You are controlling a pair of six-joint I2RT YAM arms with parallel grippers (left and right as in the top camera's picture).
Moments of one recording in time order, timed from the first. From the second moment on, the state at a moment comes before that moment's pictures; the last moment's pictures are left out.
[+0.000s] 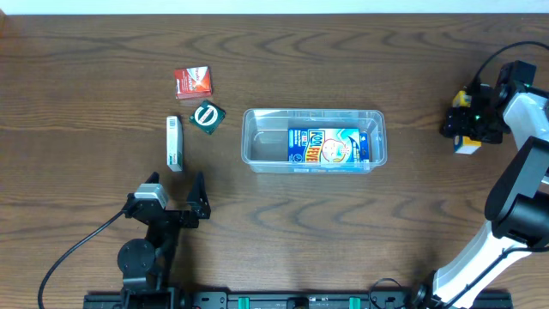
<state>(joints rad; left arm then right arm) 0.04 0.01 0.02 -0.10 0.17 -0.25 -0.38 2.06 1.46 -0.79 -0.12 -0.22</state>
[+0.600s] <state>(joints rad) 0.04 0.01 0.02 -0.10 0.17 -0.25 -0.38 2.06 1.46 -0.78 0.00 -0.08</state>
